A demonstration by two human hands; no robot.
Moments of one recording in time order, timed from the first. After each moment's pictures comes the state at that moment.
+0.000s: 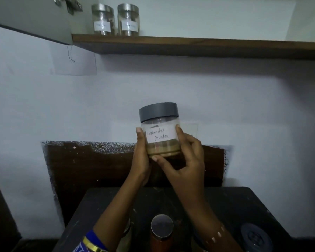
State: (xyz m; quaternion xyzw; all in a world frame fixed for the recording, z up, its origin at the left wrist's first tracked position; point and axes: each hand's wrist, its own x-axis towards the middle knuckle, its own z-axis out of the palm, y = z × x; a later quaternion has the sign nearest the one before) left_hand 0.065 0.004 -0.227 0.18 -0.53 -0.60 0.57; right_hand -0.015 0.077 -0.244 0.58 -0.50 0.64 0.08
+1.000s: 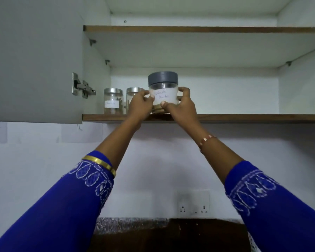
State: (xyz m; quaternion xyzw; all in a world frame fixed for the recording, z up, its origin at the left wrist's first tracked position) left_hand 0.048 -0.134 0.046 0.25 -0.70 -0.23 0.63; right_hand -0.066 -0.085 0.032 0.60 -0.45 0.66 0.06
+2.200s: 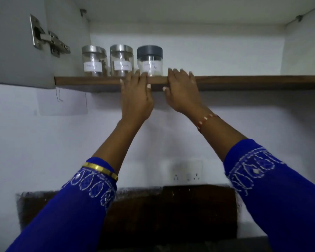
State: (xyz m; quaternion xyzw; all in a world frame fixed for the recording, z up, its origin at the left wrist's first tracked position) left_hand 0.025 -0.169 -0.030 0.32 -0.75 0.14 0.57; right_hand -0.095 -0.118 -0.009 0.59 -0.66 0.30 0.36
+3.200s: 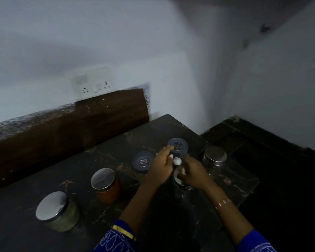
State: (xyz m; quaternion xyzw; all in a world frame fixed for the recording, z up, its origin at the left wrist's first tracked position) left_hand -0.073 0.110 -0.429 0.17 -0.85 -0.47 0.15; right_hand -0.151 0.230 -0.444 0.37 -0.88 0.28 -0.13
